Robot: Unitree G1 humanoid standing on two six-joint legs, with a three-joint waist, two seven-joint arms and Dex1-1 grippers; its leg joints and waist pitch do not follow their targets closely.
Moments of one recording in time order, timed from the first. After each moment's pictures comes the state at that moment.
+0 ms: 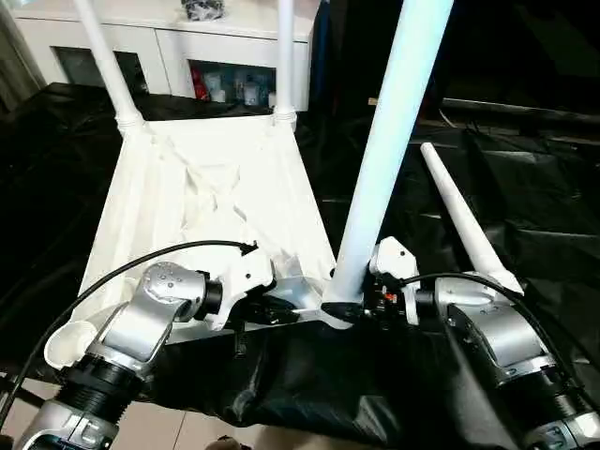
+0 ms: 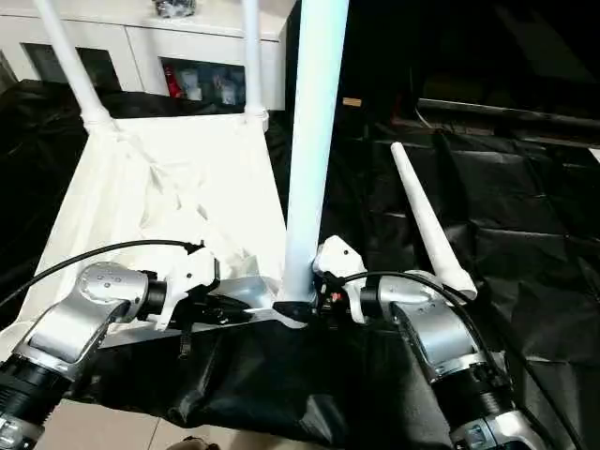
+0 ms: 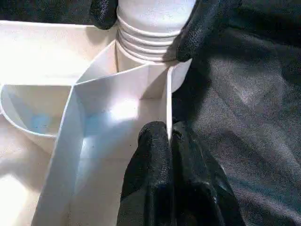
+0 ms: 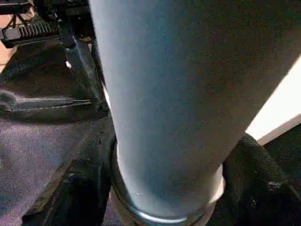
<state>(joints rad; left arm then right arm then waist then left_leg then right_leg) -0.38 0.44 -0.31 0.19 -0.04 0.30 -1.19 -0.36 -0.38 0.25 0.25 0.13 0.19 1.08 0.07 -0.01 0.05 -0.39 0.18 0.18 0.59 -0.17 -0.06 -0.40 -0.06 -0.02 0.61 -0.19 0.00</state>
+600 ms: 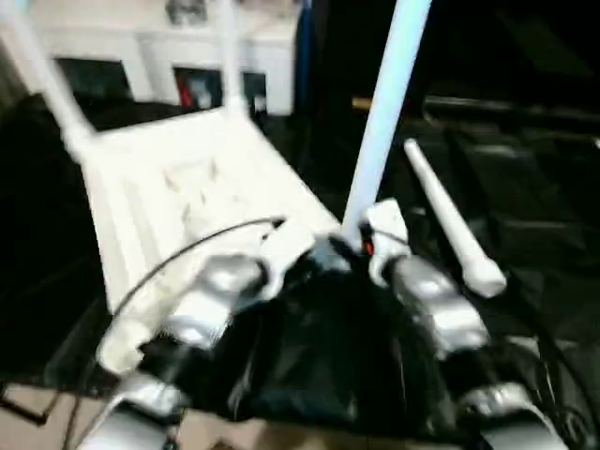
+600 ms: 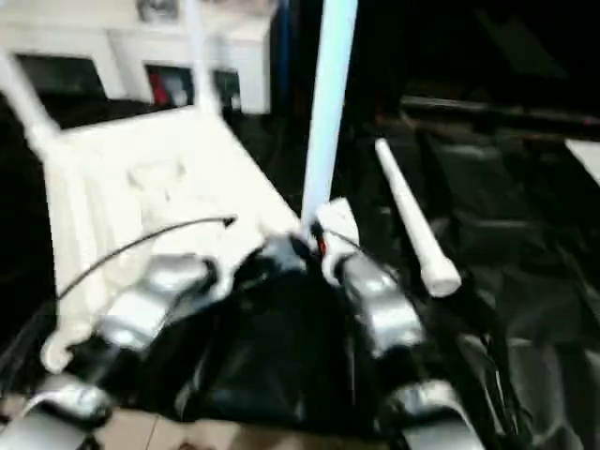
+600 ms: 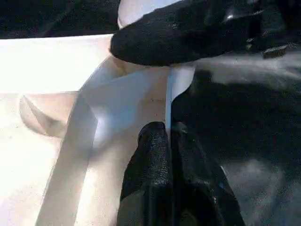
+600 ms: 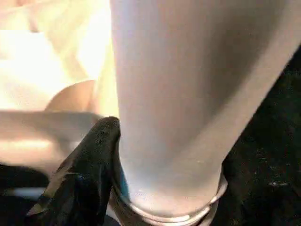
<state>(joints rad) -0.53 0.16 -0.28 0.42 0.11 0.34 -0.70 -0.51 -0.07 0.08 0.56 0.02 0.19 0.33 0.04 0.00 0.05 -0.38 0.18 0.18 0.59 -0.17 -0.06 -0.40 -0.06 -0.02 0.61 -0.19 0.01</state>
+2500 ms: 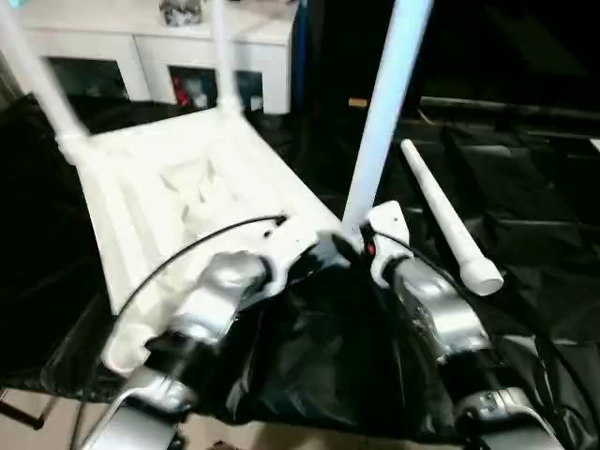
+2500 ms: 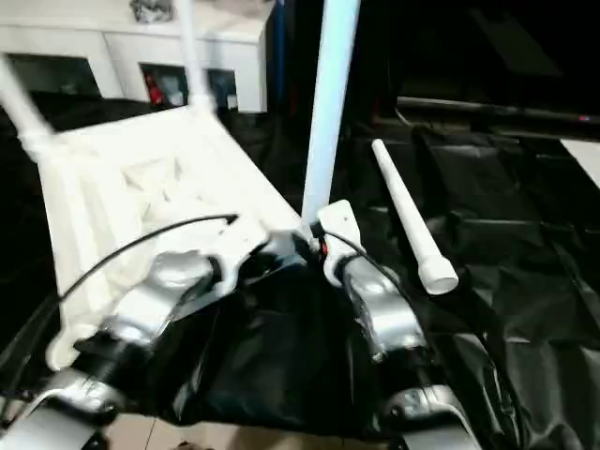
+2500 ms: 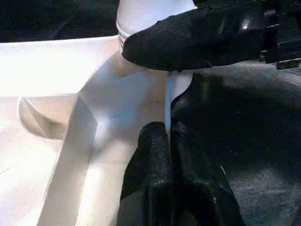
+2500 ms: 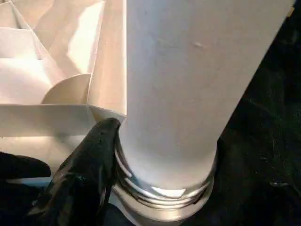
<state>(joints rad) -0.55 0.13 -0.27 0.46 0.13 0.33 -0.69 -0.50 -0.06 0.06 0.54 -0.01 0.18 0.33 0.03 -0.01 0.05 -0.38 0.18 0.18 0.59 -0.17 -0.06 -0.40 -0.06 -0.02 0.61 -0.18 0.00</state>
